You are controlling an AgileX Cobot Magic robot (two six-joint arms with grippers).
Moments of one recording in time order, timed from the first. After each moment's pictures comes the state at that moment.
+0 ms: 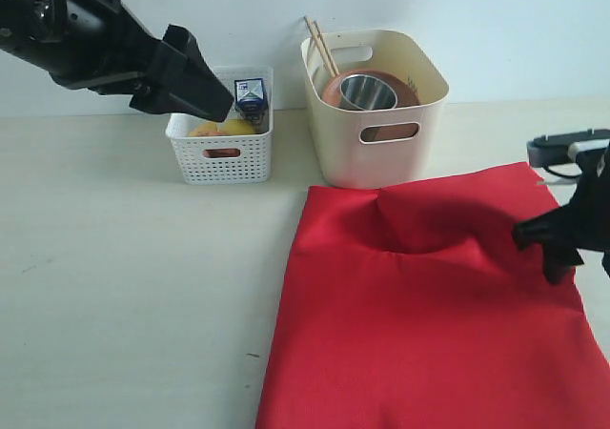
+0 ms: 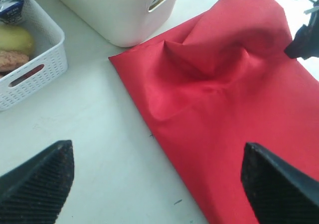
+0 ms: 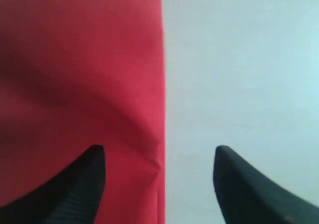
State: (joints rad) left arm -0.44 1.44 -1.27 -0.46 0.83 0.46; right arm 0.08 1.74 -0.98 -0.12 0.80 0.11
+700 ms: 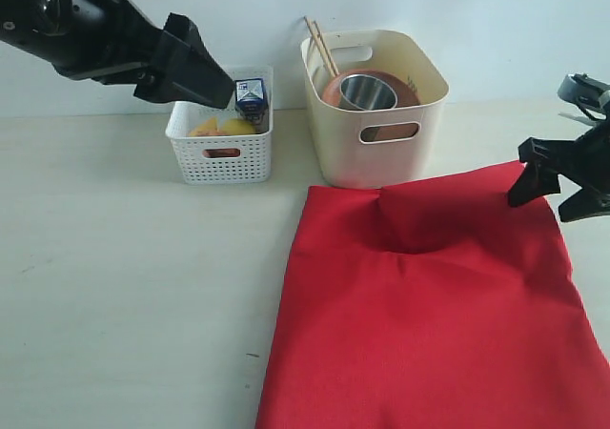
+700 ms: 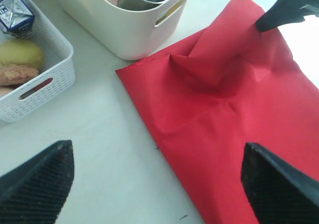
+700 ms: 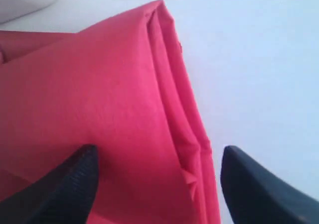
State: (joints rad) left arm -0.44 1.44 -1.27 -0.46 0.78 0.46; right arm -0.18 1.90 -1.16 0.62 0.74 -0.50
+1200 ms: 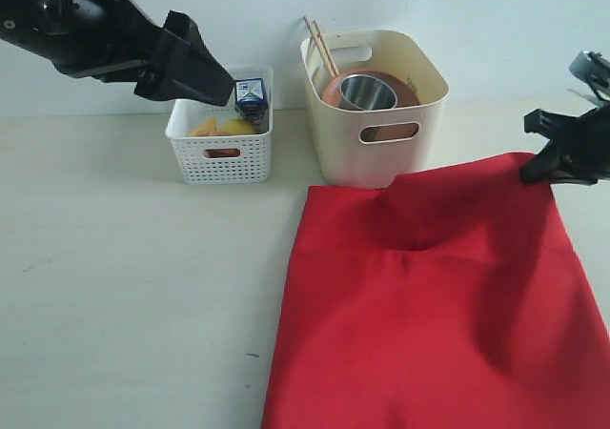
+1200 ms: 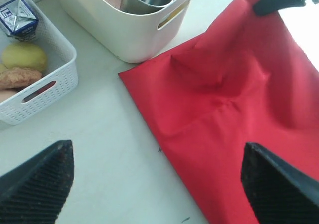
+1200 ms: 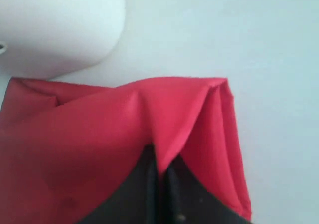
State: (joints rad) left arm -0.44 1.44 -1.27 -0.46 0.77 0.46; right arm -0.24 1.94 -1.20 0.89 0.76 -0.72
